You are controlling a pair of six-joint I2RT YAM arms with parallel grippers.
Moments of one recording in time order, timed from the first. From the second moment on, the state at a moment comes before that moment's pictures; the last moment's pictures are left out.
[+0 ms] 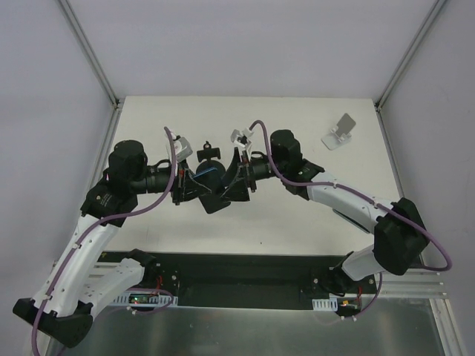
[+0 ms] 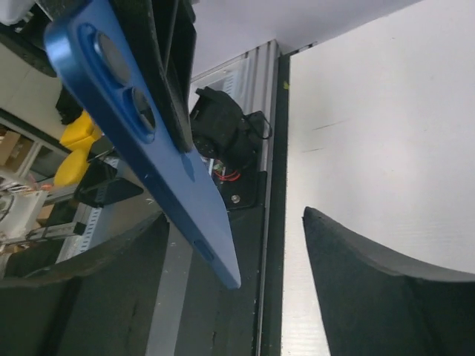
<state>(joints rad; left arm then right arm) -0.39 0.82 1.04 -0.61 0.85 -0.05 0.76 1.47 1.06 0.20 -1.01 0.36</state>
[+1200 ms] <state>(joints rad) -0.38 0.84 1.13 -0.65 0.62 -0.25 0.81 1.50 1.04 0.22 -0.86 0.45</state>
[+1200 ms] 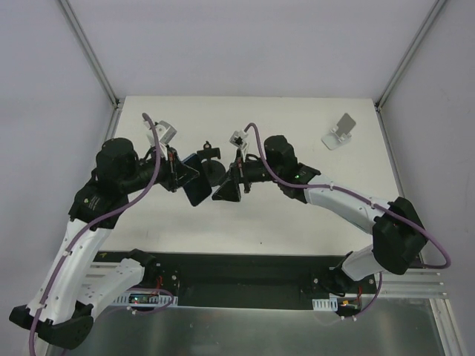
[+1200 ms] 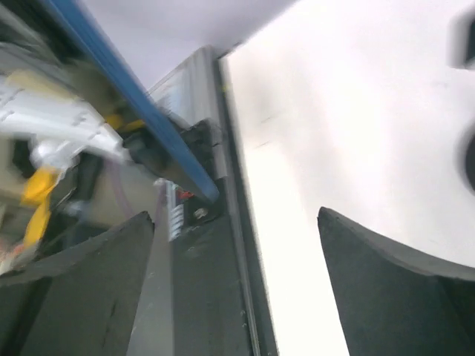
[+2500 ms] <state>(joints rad) -0.38 0.70 1.11 -0.97 -0.07 -0.33 0.86 1.86 1.60 -0.37 0.14 0.27</state>
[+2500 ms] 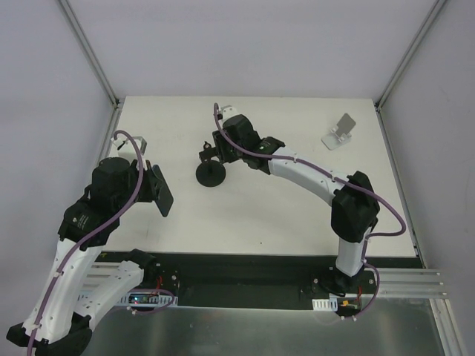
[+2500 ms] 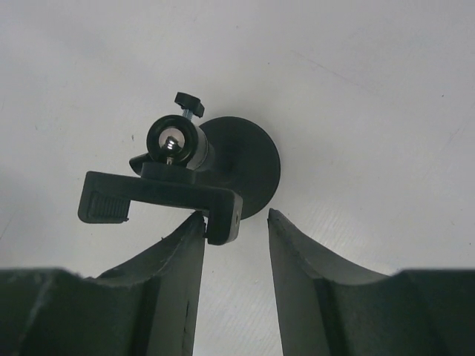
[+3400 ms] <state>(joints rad) -0.38 0.92 0.99 -0.39 0.75 -0.08 0.85 1.73 1.48 -0.45 -0.13 0.03</state>
